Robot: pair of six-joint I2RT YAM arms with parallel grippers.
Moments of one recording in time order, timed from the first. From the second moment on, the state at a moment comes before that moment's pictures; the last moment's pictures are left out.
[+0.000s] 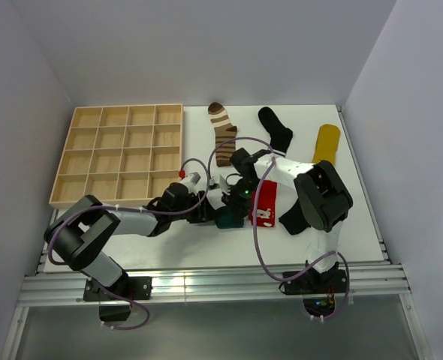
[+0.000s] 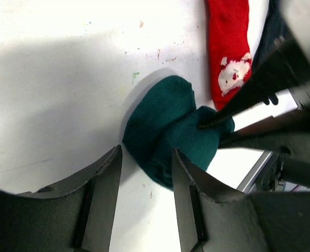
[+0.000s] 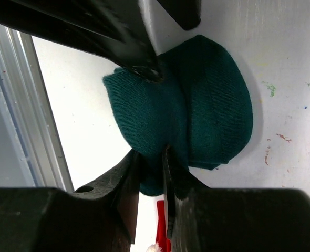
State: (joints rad) left arm -0.73 1.58 0.51 0.48 0.25 -0.78; right arm 0.57 1.89 1.23 -0.90 -0.67 -0.76
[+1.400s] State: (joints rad) left arm -0.80 1.66 0.58 0.53 0.28 -0.73; right arm 0.52 2.15 1.48 -1.18 -0.75 -0.60
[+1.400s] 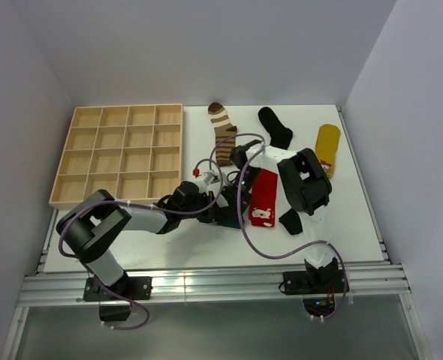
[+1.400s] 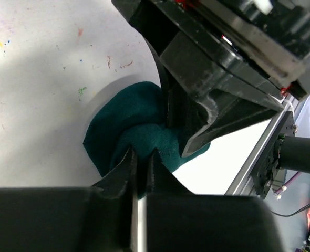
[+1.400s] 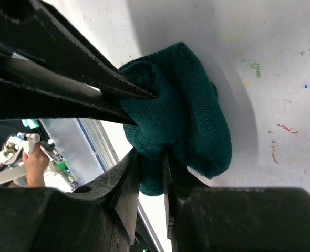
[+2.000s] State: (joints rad) left arm -0.77 1.71 0.69 0.37 0.33 -0.84; right arm 0.41 2.04 1.37 -1.06 -0.77 -0.57
